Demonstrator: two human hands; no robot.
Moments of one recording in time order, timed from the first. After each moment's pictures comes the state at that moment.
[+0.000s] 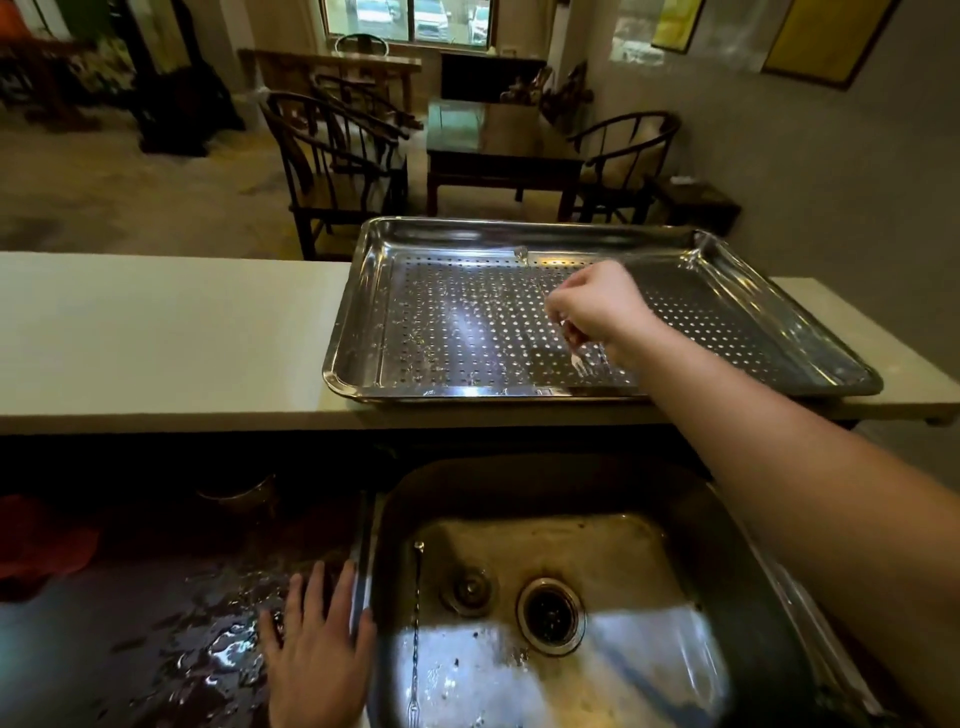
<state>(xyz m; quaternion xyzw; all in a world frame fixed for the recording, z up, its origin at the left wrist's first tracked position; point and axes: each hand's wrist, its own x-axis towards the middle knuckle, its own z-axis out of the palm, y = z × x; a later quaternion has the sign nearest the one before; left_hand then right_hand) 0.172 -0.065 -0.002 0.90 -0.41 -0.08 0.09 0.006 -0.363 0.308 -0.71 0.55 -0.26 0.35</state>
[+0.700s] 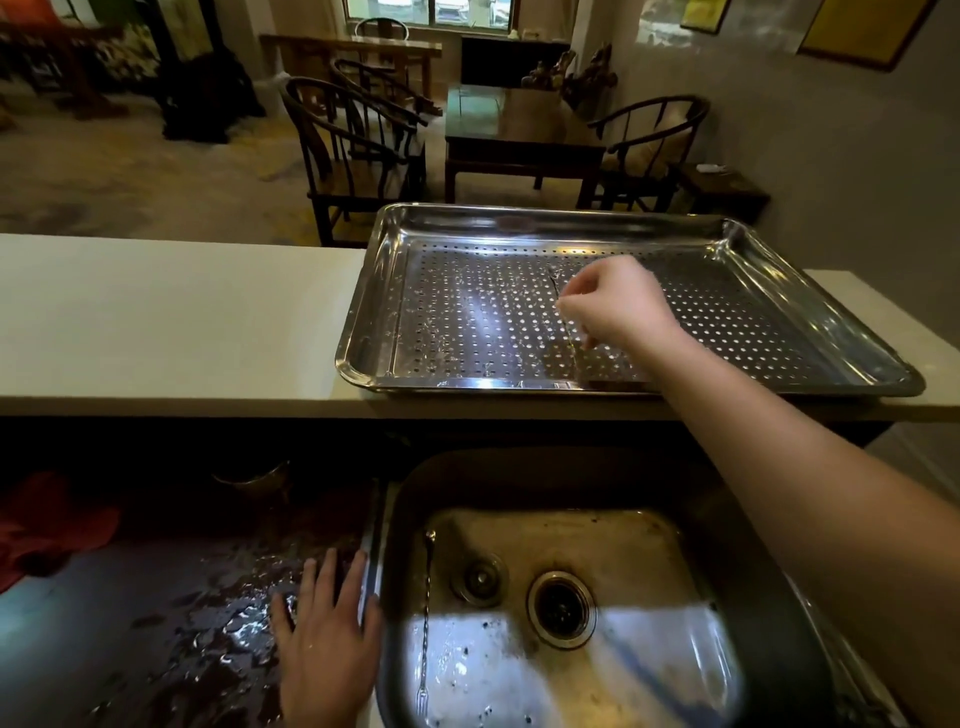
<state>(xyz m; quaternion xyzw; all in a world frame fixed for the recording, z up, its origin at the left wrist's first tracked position) 0.170 -0.063 0.002 0.90 -0.41 -0.09 0.11 0.006 -0.355 0.301 -0.78 0.53 -0.24 0.23</state>
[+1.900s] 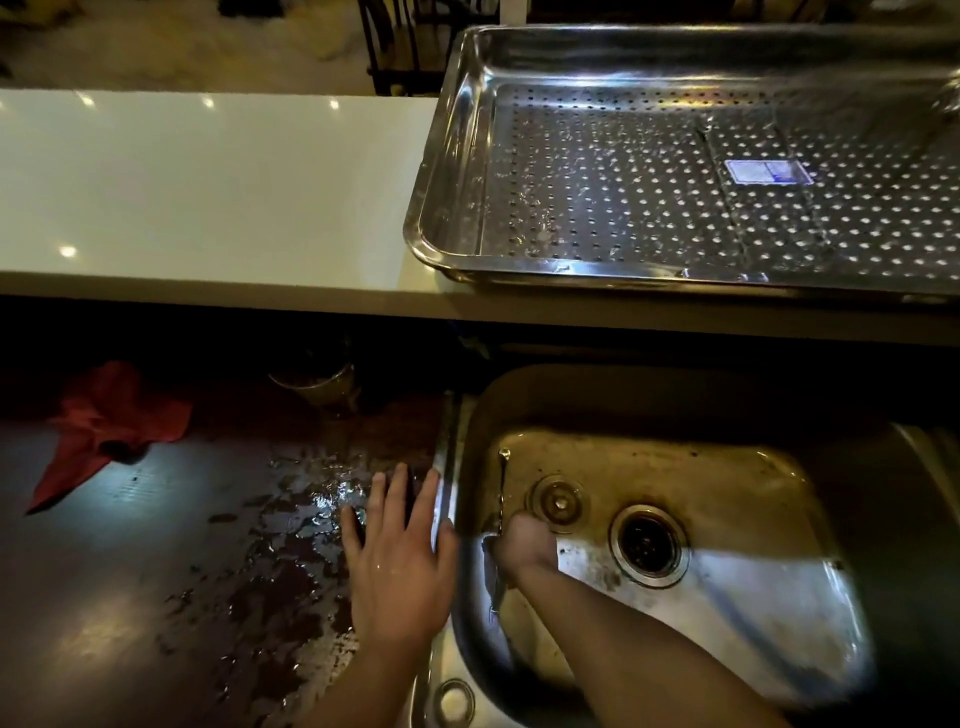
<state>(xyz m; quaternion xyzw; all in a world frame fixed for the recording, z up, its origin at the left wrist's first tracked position) 0.173 -0.060 -0.007 0.89 -0.43 -0.06 0.10 0.081 -0.182 -0.097 -0.71 0.59 0.14 0.36</state>
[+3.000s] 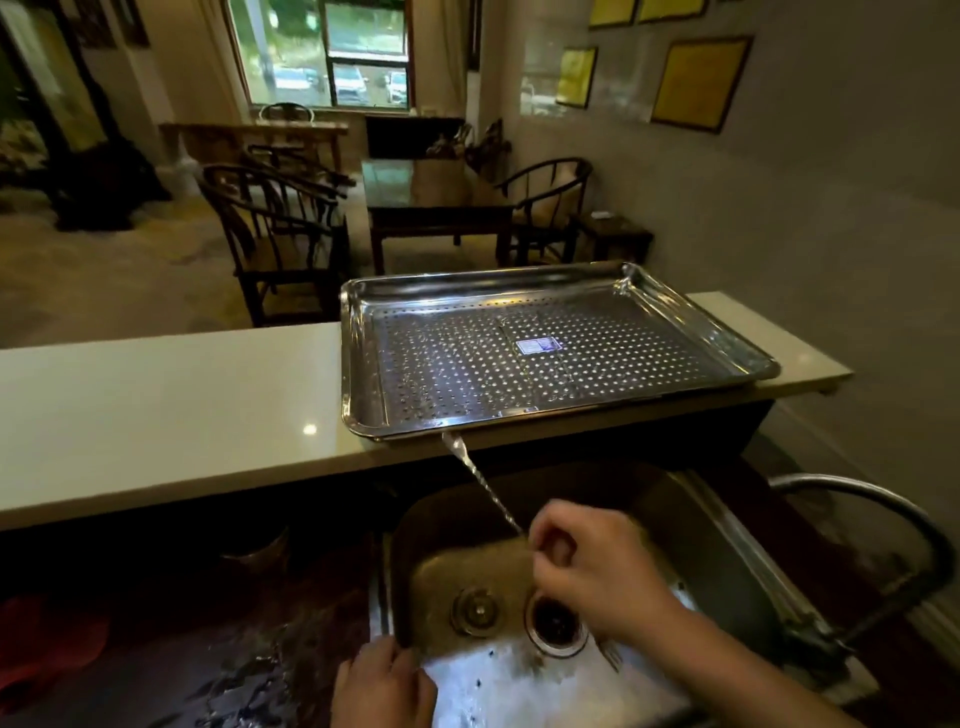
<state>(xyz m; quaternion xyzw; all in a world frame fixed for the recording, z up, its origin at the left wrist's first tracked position) 0.162 -0.039 0.068 0.76 -0.63 -0.06 0.16 -0.048 -0.137 0.234 -0.82 0.46 -0.24 0.25</state>
